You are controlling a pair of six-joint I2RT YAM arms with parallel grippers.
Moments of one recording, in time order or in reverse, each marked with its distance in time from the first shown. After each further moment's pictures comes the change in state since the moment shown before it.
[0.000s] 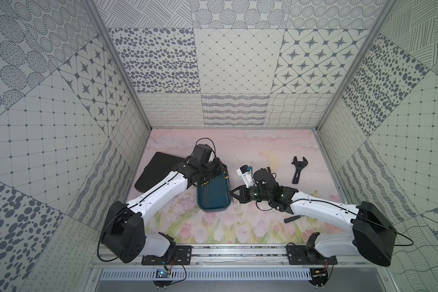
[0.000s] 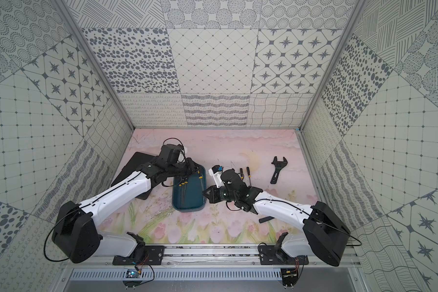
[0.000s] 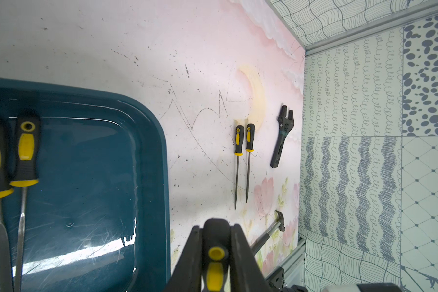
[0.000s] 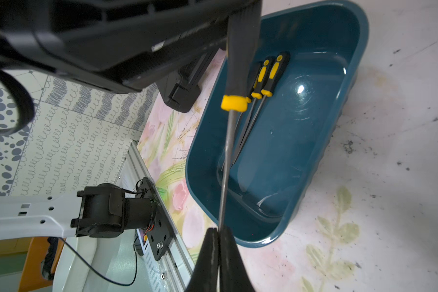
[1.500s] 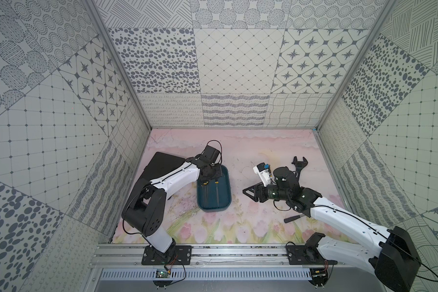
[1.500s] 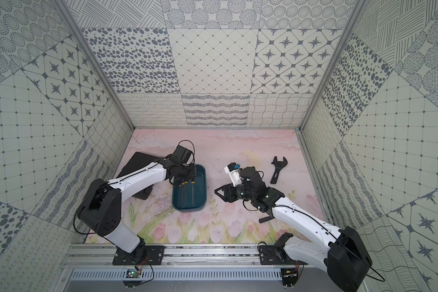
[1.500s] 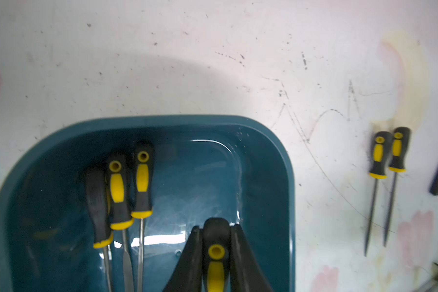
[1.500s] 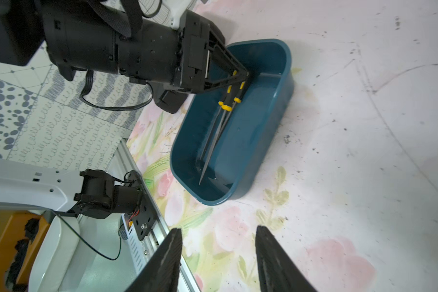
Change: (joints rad) left arm 0.013 0.224 0.064 -0.148 -0.242 0.213; right arm -0.171 -0.236 -0.076 -0.161 -0.119 -0.150
